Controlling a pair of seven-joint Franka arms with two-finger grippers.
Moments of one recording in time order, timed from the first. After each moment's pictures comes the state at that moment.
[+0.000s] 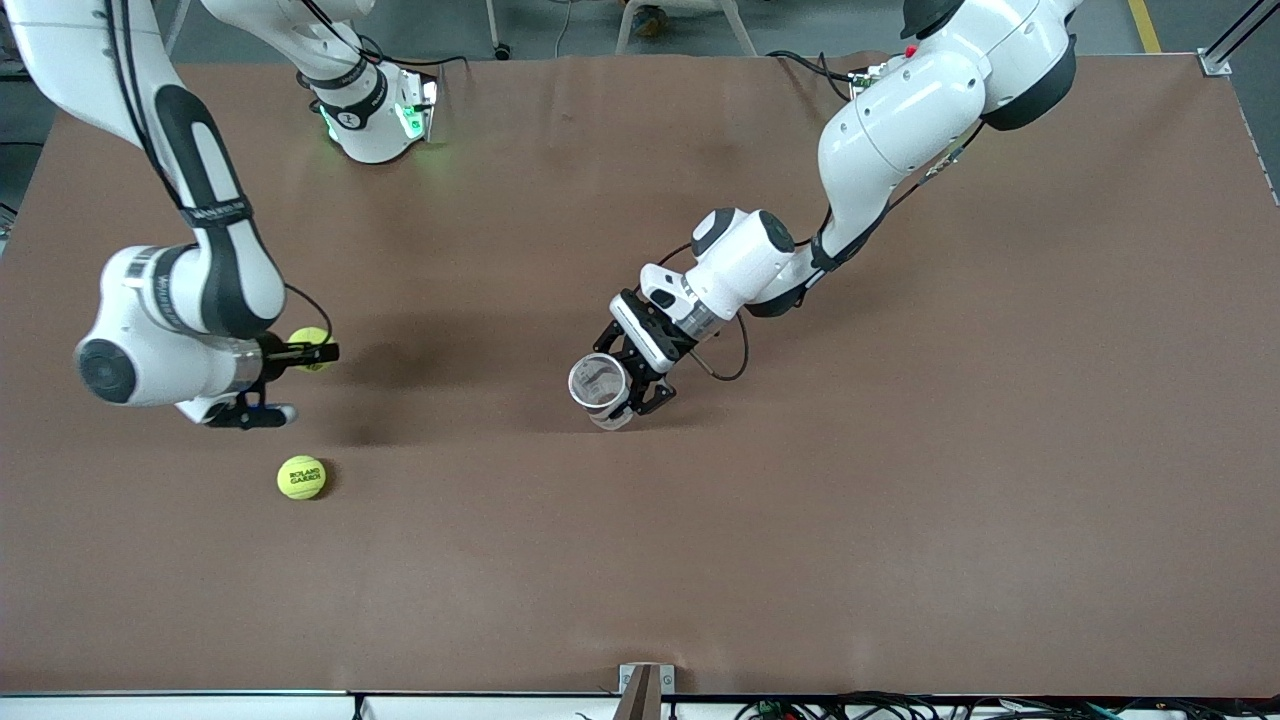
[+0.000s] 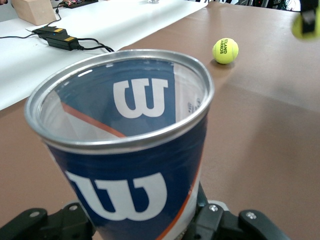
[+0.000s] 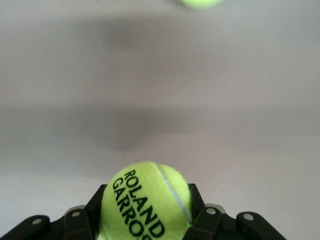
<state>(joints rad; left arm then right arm) -0.29 0.91 -0.62 -1.80 -0.14 3.53 0.68 0.06 0.39 -0.08 -1.82 0.15 1.84 -0.09</state>
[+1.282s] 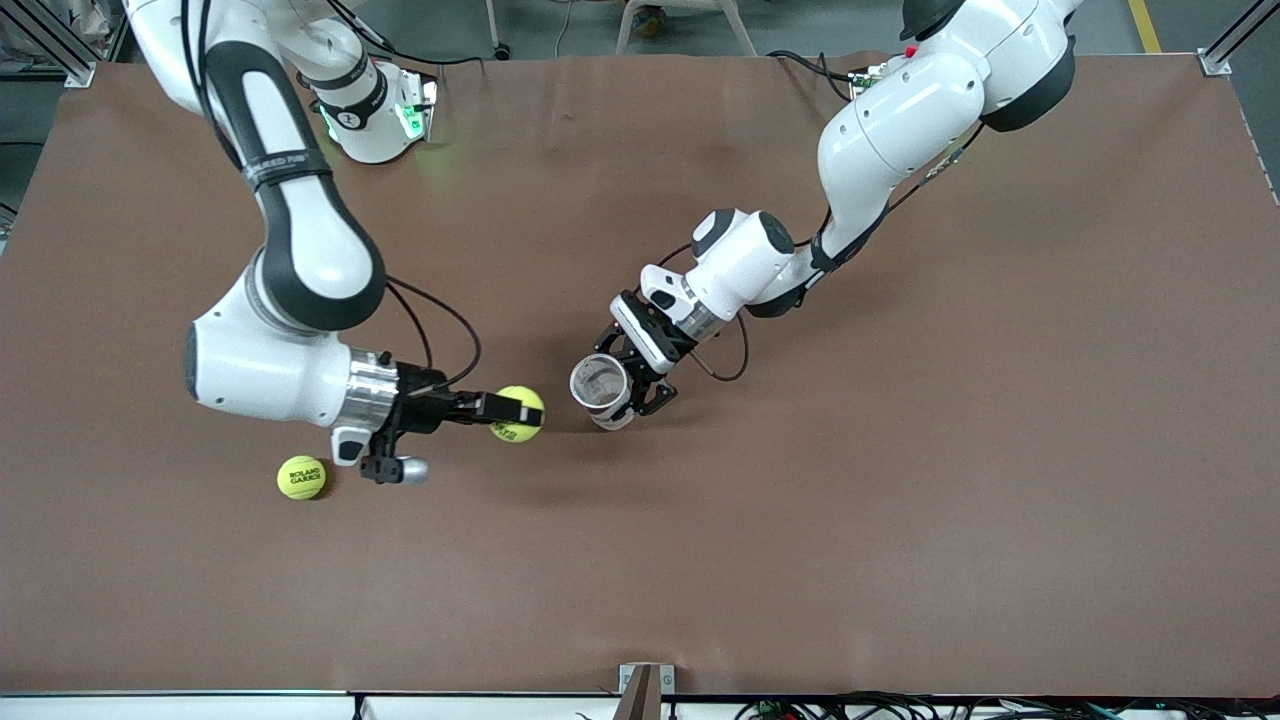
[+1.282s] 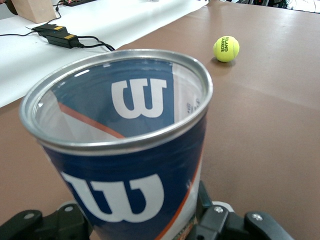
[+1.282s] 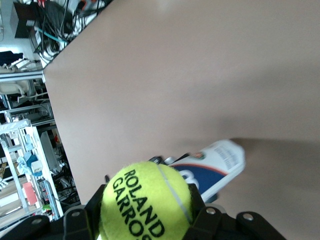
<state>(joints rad) -0.29 0.92 -0.62 -1.80 -0.14 3.53 0.68 0.41 0.50 -0.07 -1.53 0.98 2.08 0.04</state>
